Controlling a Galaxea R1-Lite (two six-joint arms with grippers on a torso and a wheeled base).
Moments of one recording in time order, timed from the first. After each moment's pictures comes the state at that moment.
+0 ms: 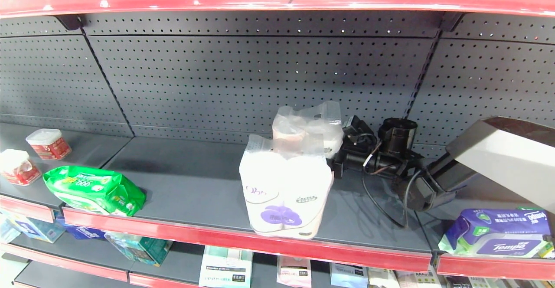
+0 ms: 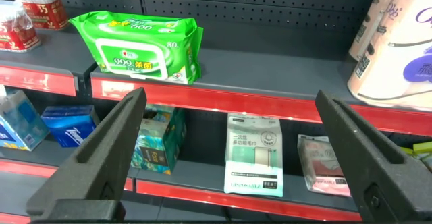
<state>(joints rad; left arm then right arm) 0.00 0.00 0.00 0.00 0.01 -0.04 0.32 2.27 -1.02 -1.13 0.72 -0.27</state>
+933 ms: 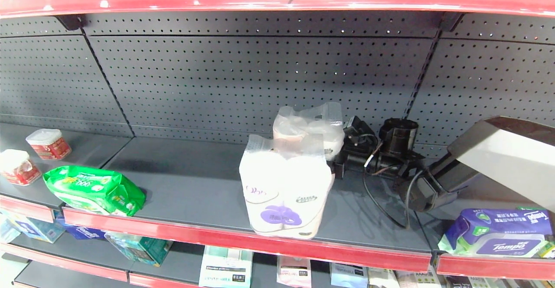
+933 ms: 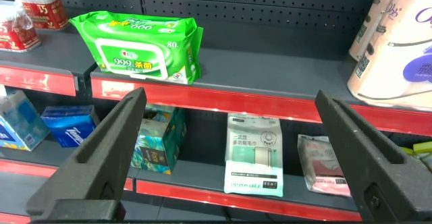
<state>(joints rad) 0.00 0.00 0.00 0.00 0.01 -0.04 0.31 2.26 -1.01 -1.12 0.72 -0.27</state>
